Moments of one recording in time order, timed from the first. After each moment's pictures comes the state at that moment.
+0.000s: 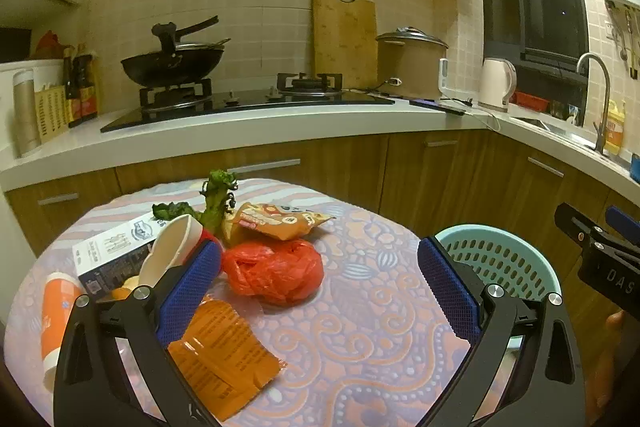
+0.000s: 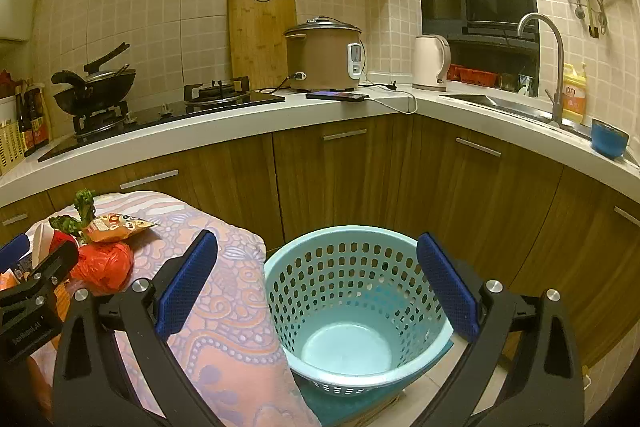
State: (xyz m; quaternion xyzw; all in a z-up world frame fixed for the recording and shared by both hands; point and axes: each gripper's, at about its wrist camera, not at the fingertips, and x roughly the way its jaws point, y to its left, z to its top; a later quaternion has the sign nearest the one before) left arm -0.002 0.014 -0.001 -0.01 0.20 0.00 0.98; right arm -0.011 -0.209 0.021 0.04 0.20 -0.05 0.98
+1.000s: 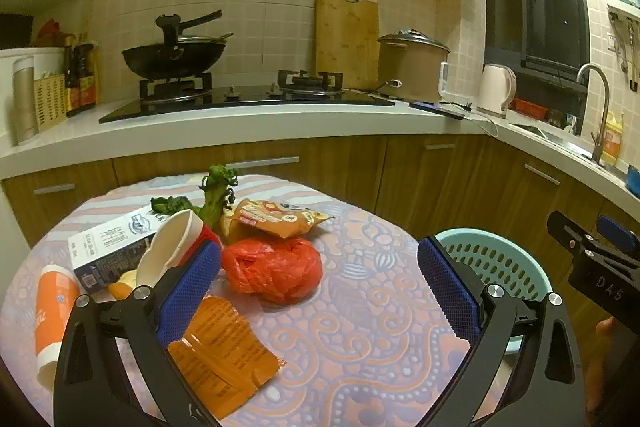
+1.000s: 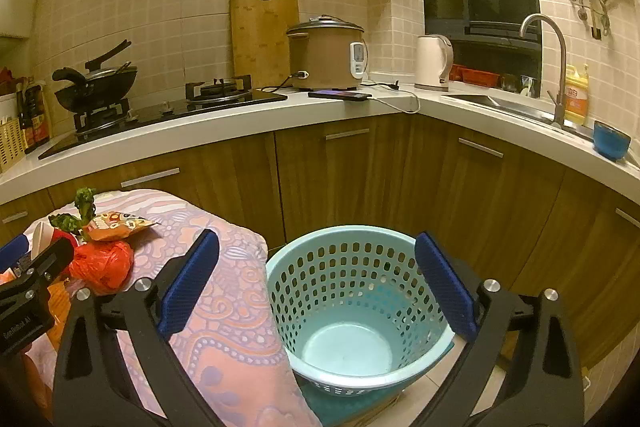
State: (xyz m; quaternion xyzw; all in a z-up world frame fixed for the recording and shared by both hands) left arm -0.003 0.017 -0.003 -0.03 0.21 0.00 0.98; right arm -0.006 -0.205 0.017 0.04 0.20 -0.04 0.98
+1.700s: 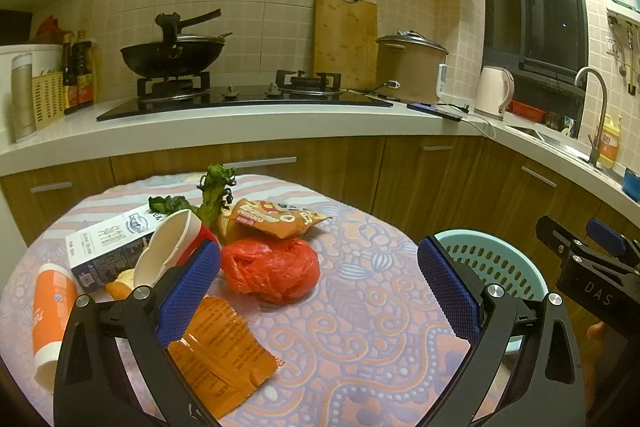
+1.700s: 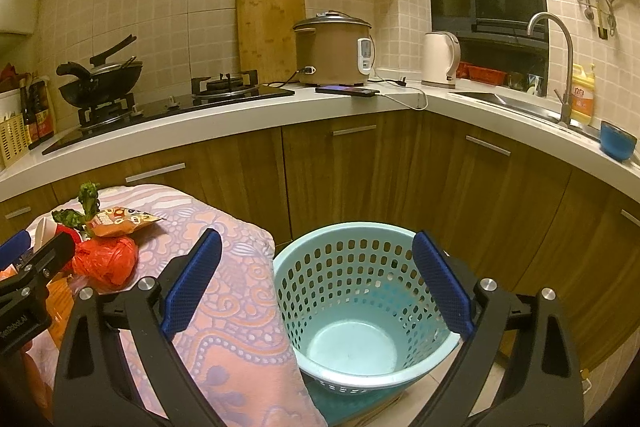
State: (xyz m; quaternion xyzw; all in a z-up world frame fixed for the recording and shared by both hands) left arm -0.001 0.020 -0.001 -0.03 0.21 -0.01 0.98; right arm -0.003 -0.200 0.013 0.04 0.21 -0.03 0.98
